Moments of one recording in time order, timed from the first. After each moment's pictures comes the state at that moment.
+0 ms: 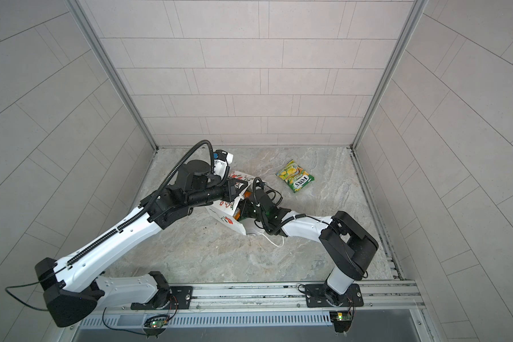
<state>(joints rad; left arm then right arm) -0.78 1.23 1.29 -0.47 0.16 -0.59 0.78 1.63 0.86 0.25 0.00 0.91</state>
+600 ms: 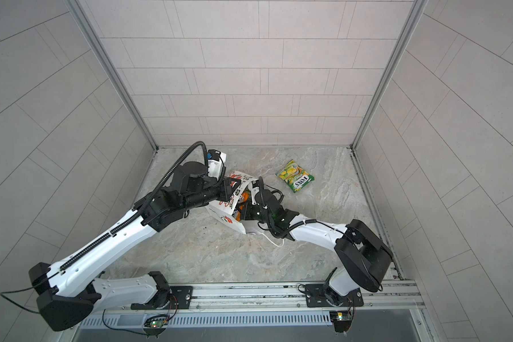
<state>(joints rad) -0.79 1.20 1.29 -0.52 0.01 -0.58 0.78 1.47 0.80 0.26 -0.16 0.80</state>
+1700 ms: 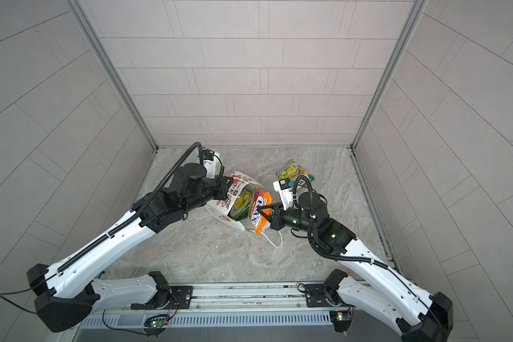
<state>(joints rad) -0.79 1.19 1.29 -0.57 -0.15 -0.58 0.66 0.83 0.78 -0.23 -0.38 0.59</state>
